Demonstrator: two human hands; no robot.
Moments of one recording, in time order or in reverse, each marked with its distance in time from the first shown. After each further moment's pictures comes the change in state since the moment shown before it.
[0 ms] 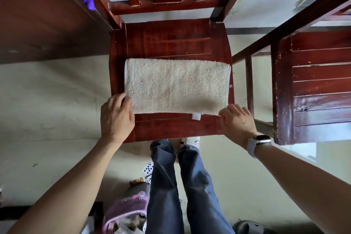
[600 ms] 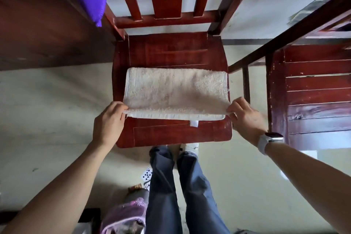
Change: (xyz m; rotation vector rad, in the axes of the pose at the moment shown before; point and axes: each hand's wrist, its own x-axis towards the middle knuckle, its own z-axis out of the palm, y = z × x) left_hand 0.006 -0.010 -0.023 -0.154 0.181 0.059; right_hand 0.017 0.027 -0.033 0.141 0.120 -0.053
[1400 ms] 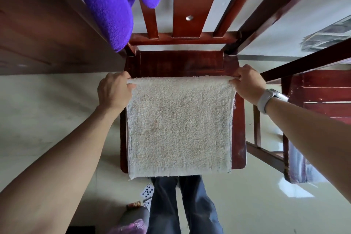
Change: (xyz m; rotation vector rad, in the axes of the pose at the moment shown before) left_hand 0.143 -0.023 -0.001 0.116 -0.109 -0.233; right_hand 0.174 -0.022 -0.022 0.047 -0.007 0.219
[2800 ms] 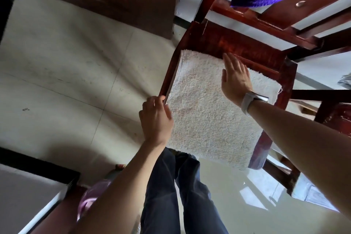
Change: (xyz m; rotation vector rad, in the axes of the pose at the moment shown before) left_hand -0.167 -0.011 0.046 -0.430 0.026 -0.471; right_hand -0.027 -0.137 0.095 -0.222 -0.130 -0.385
